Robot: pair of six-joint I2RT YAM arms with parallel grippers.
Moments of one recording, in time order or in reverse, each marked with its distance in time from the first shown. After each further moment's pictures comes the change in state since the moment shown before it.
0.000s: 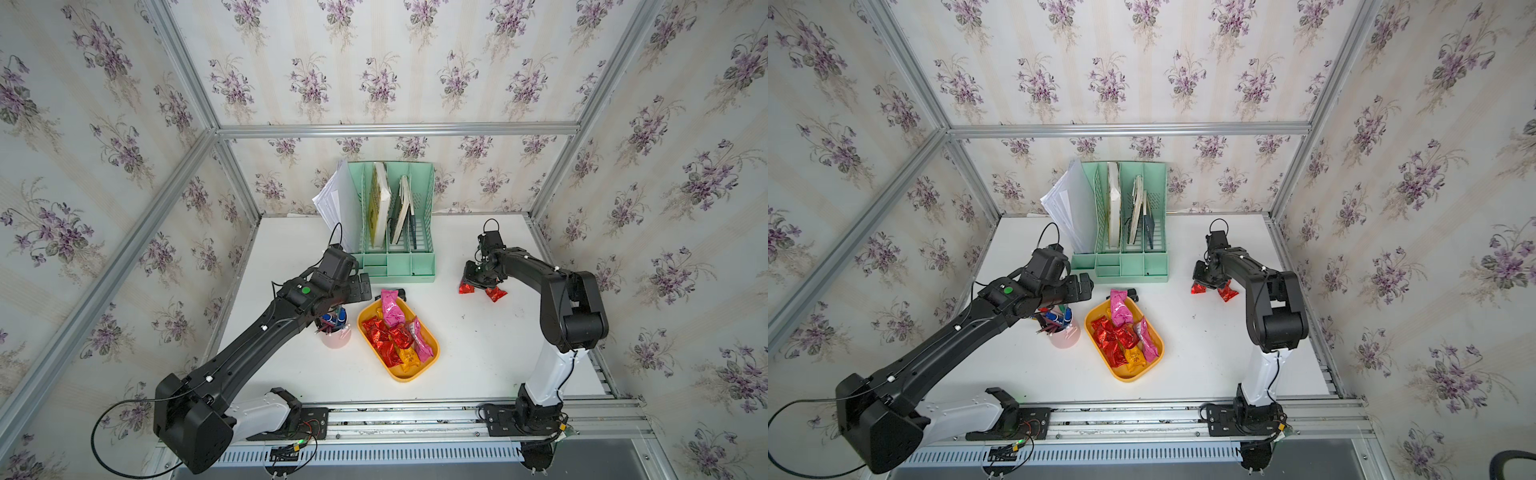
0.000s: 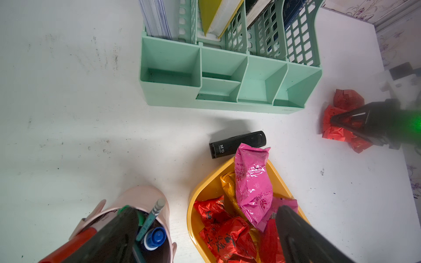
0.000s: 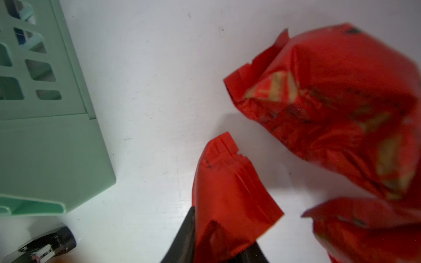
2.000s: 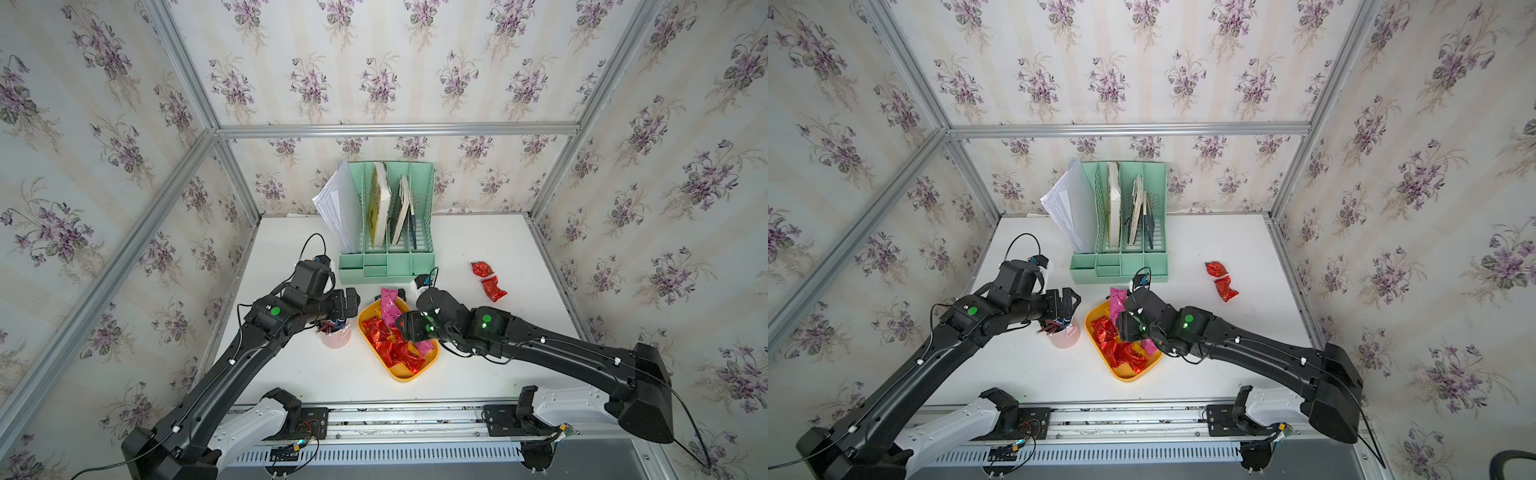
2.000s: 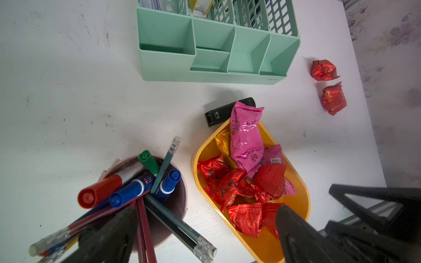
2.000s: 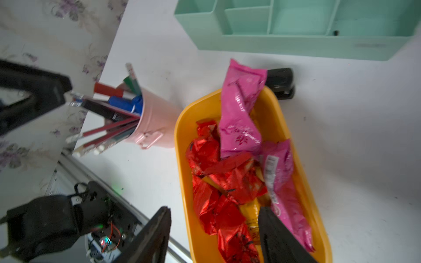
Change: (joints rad) left arm 0.076 -0.189 -0.054 -0.127 0.183 0.113; right arm 0.863 -0.562 -0.209 0.021 0.324 0.372
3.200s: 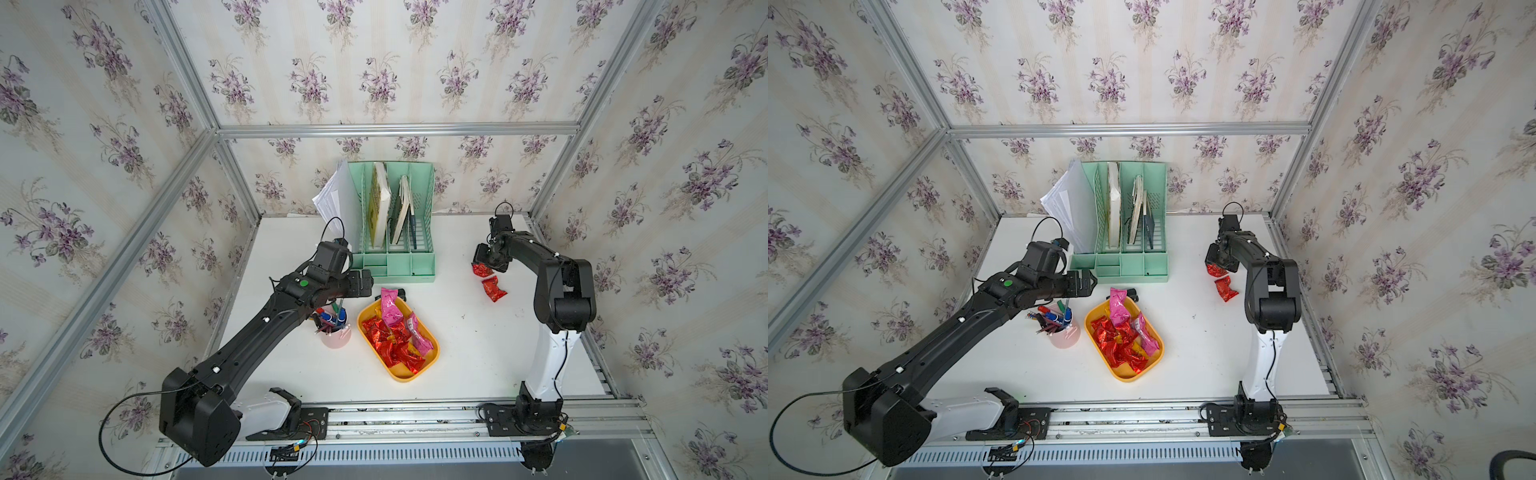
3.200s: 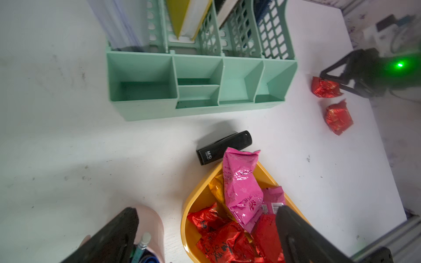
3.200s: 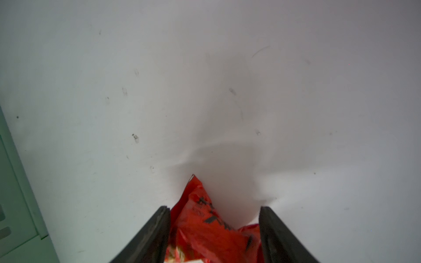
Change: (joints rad) left arm 0.001 0.226 0.050 0.225 0.042 0.083; right arm -0.970 0.791 0.510 -0.073 -0.141 -0.435
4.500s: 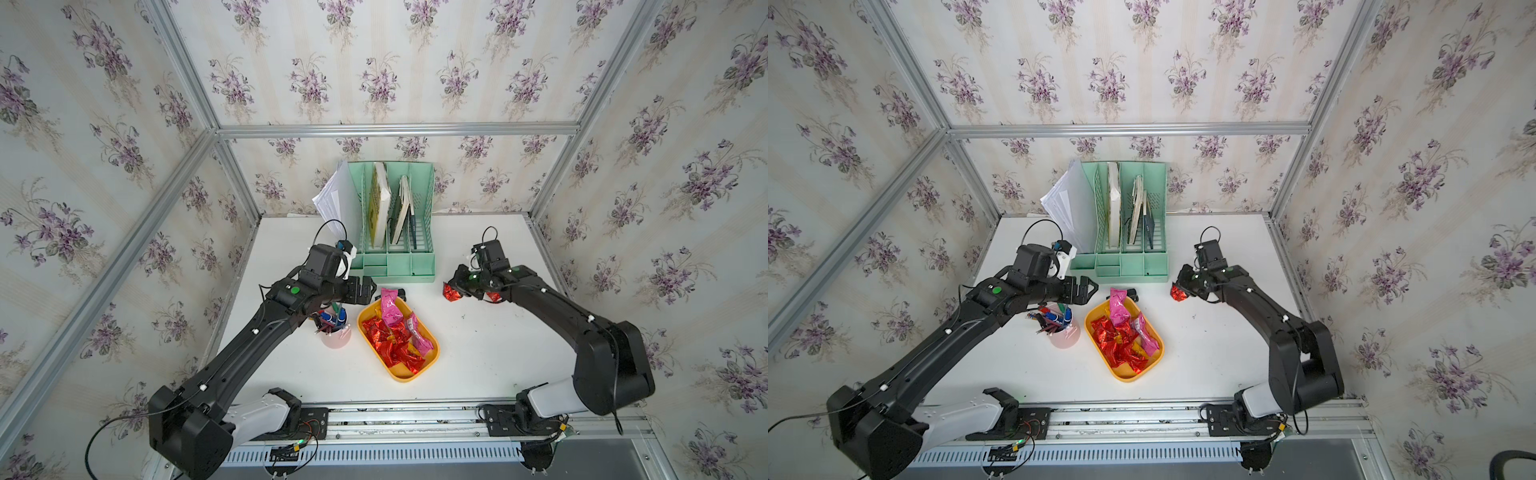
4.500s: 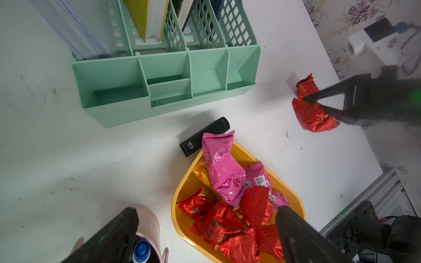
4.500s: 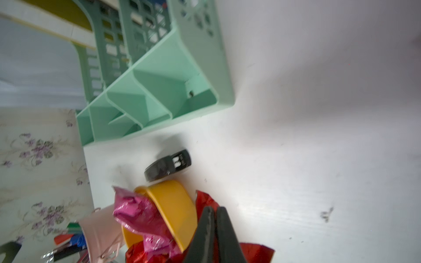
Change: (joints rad) left arm 0.003 -0.091 -0.010 -0.051 0.060 0.084; right arm 0.361 -0.656 -0.555 0.148 -0.302 0.412
